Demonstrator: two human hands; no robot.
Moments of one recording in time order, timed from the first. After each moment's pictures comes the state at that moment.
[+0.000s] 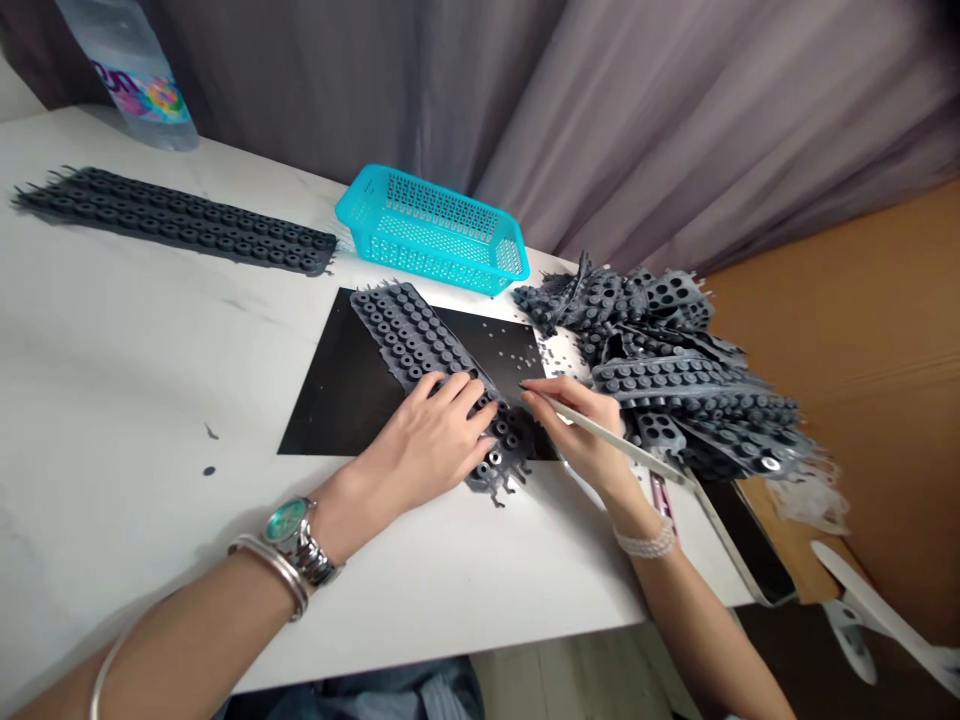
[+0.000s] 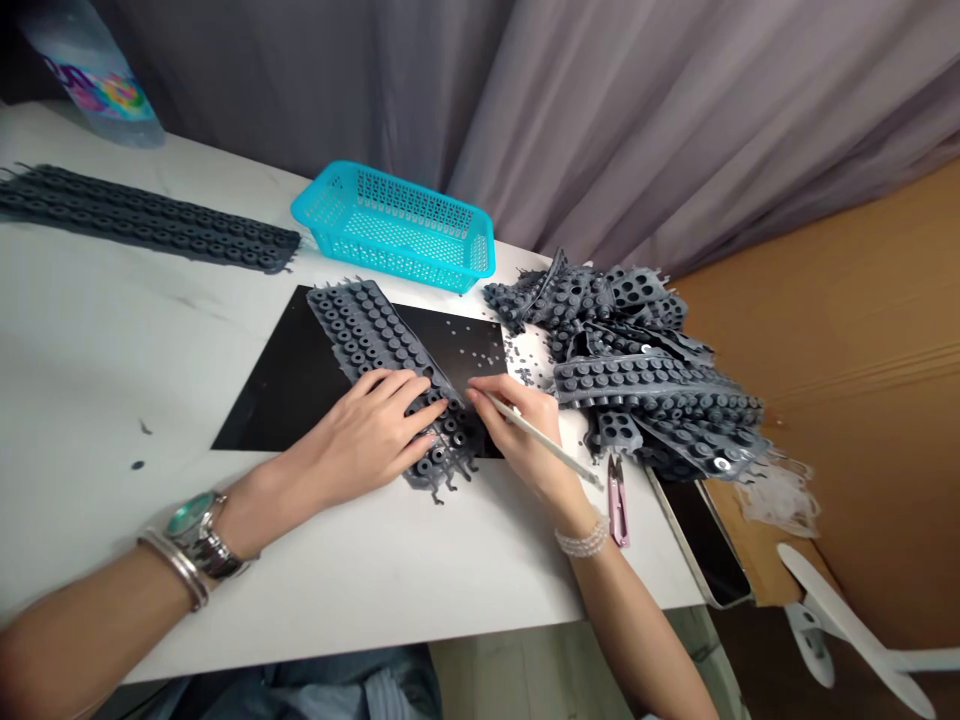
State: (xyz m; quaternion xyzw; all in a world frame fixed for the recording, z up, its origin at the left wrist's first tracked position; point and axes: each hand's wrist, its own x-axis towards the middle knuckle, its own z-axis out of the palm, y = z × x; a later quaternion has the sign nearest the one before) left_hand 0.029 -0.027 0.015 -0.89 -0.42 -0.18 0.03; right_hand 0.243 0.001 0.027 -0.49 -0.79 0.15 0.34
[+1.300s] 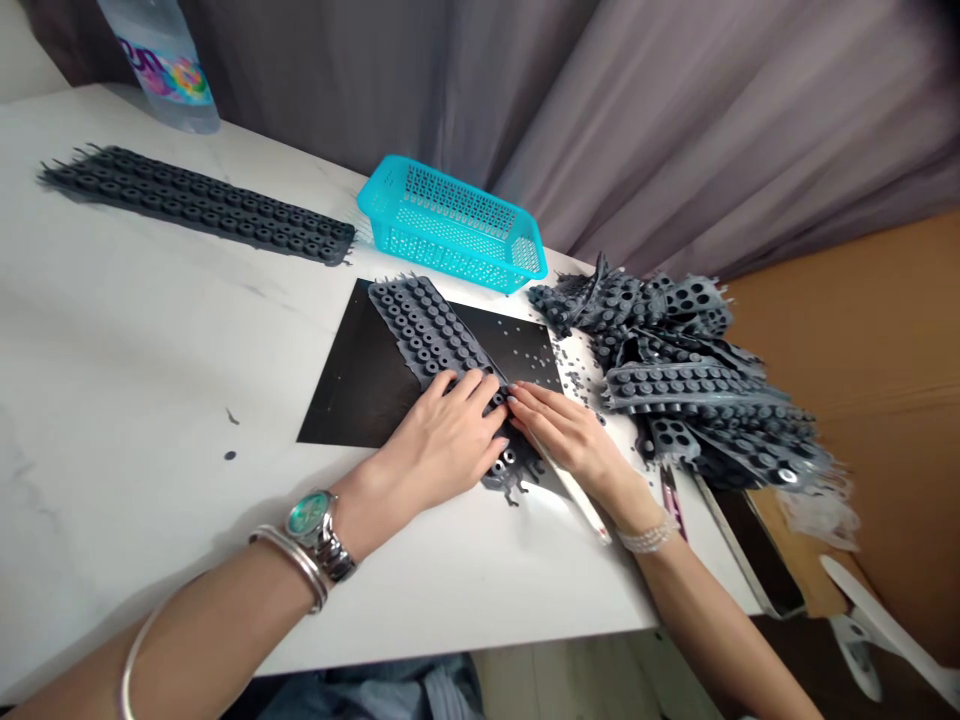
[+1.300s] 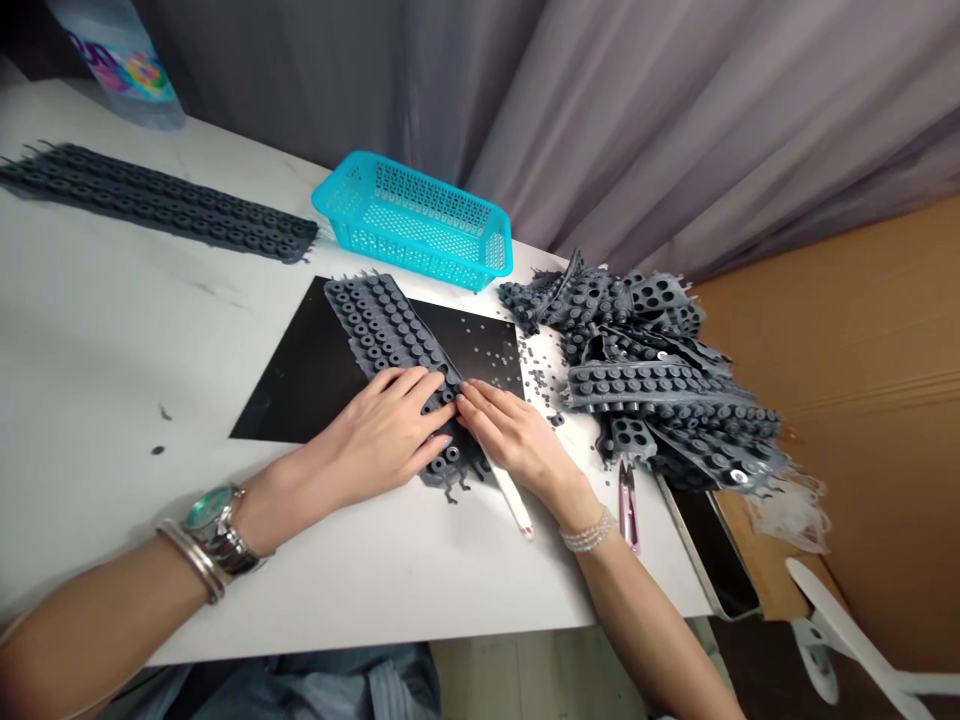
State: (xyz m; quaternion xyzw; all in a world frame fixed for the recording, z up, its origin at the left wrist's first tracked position) left_hand 0.031 -0.029 0.013 -0.88 -0.45 -0.17 0.00; right_hand 0.252 0.012 0.007 -0.21 -0.96 -0.05 0.16
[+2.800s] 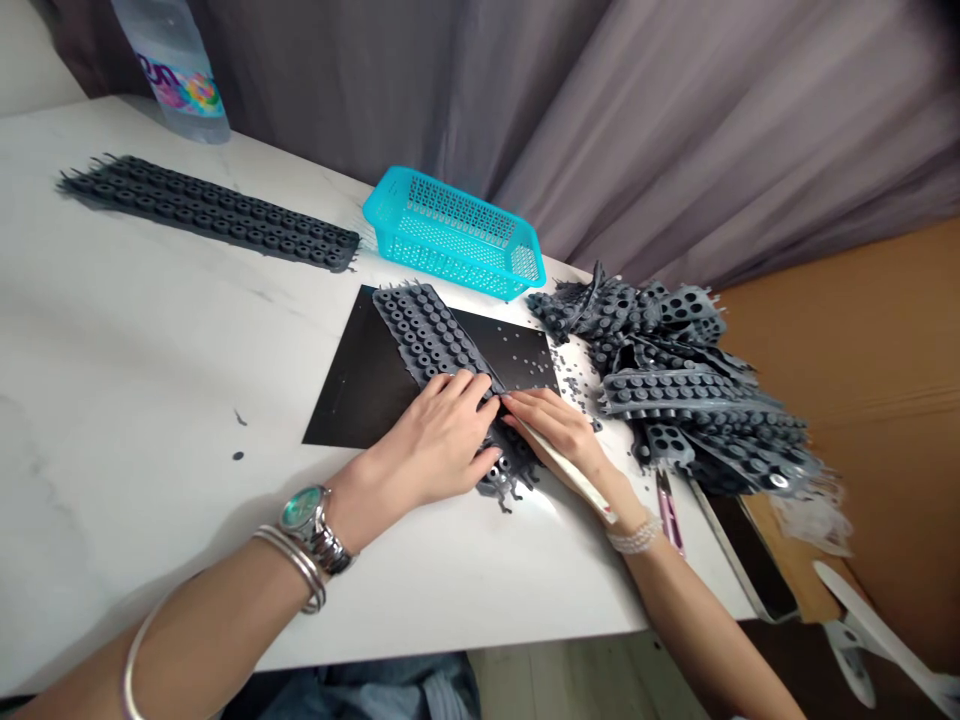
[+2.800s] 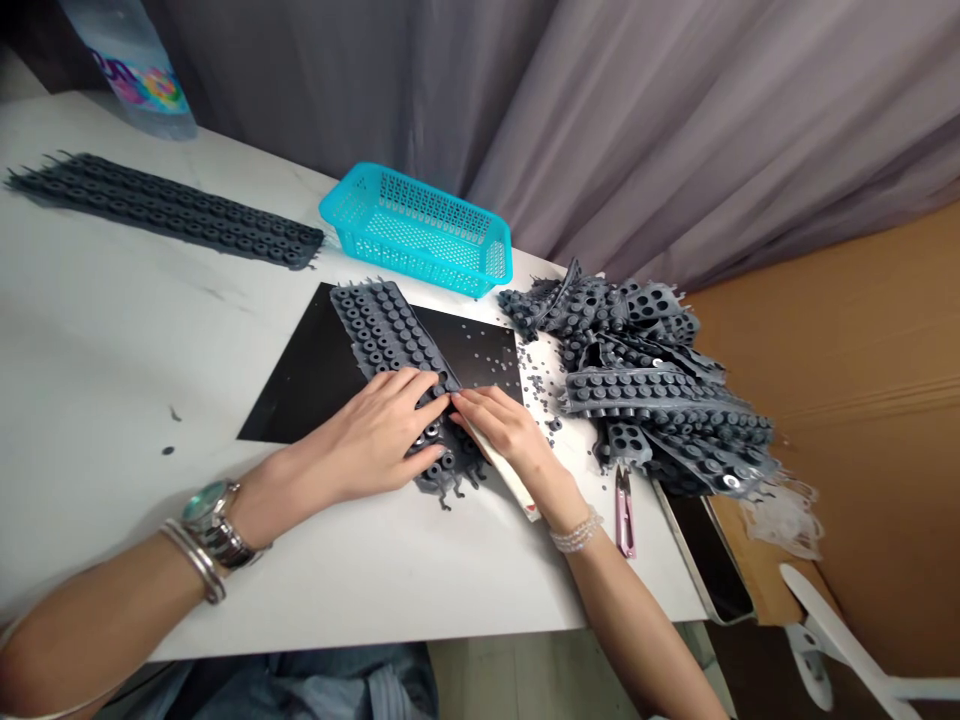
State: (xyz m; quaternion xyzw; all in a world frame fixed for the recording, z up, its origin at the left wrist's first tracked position) left_hand 0.022 -0.028 0.019 -0.87 -0.45 -0.18 -0.06; right_hand 0.234 0.009 0.014 -0.27 -0.93 0.05 0.26
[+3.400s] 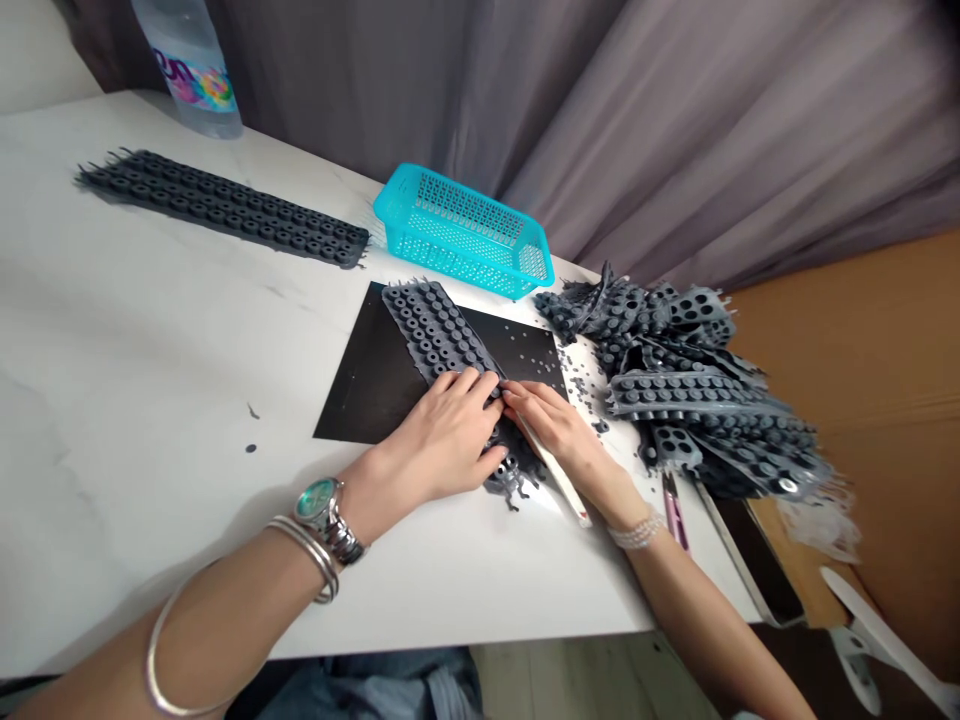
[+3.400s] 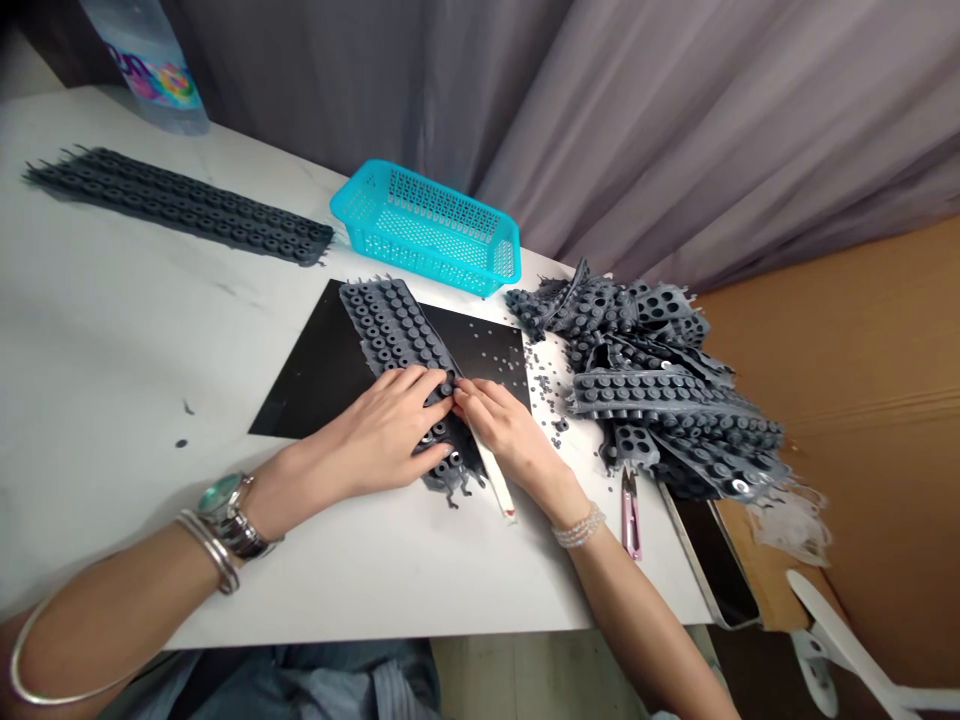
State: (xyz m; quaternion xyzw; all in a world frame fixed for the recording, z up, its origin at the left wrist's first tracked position) left_hand 0.022 -0.028 0.018 -0.87 -0.46 -0.19 -0.07; right_hand 0.232 0.022 0.000 -0.26 -0.95 0.03 0.18
